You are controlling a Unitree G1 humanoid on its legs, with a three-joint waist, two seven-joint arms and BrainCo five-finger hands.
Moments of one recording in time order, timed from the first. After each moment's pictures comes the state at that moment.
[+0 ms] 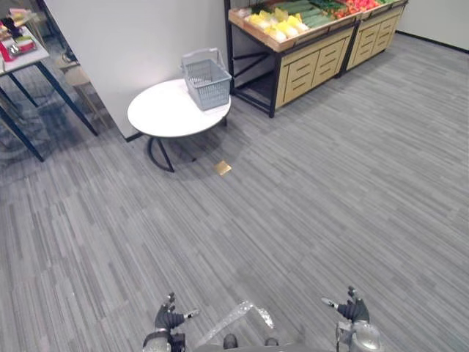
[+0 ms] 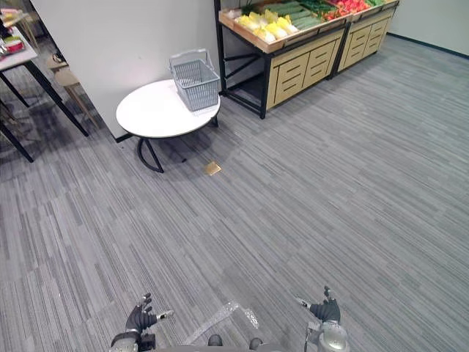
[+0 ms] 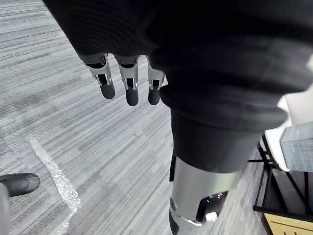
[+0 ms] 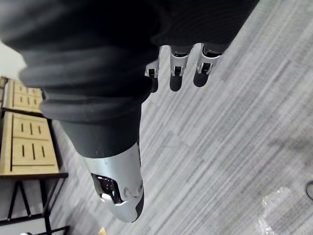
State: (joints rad) left arm 0.21 0.12 0.00 0.74 -0.10 -0.14 0.13; right arm 0.14 -0.13 -0.17 0.76 0.03 -0.13 -0.17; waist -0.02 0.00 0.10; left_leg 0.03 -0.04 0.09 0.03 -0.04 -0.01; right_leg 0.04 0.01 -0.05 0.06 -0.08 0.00
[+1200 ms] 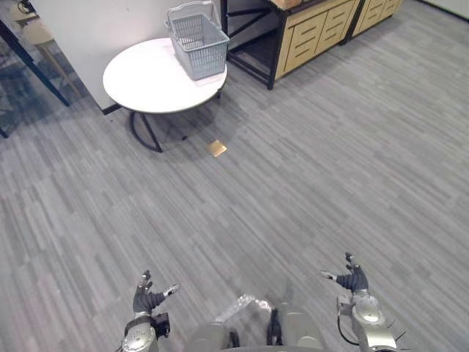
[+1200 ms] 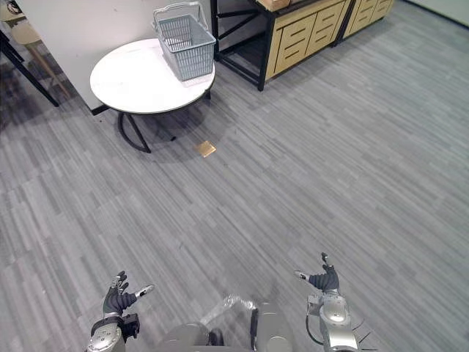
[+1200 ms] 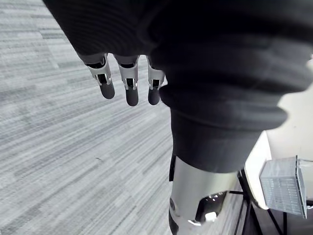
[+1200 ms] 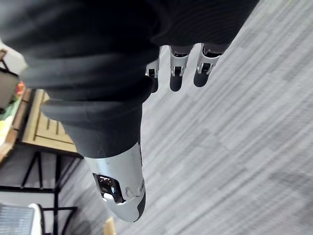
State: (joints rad) left arm 0.23 0.13 0.12 0.54 -0.13 -0.16 0.18; right arm 0.07 -0.18 -0.14 0.57 -0.03 -0.11 -0.16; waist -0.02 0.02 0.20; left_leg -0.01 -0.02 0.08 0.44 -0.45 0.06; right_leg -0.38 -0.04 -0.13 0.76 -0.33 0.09
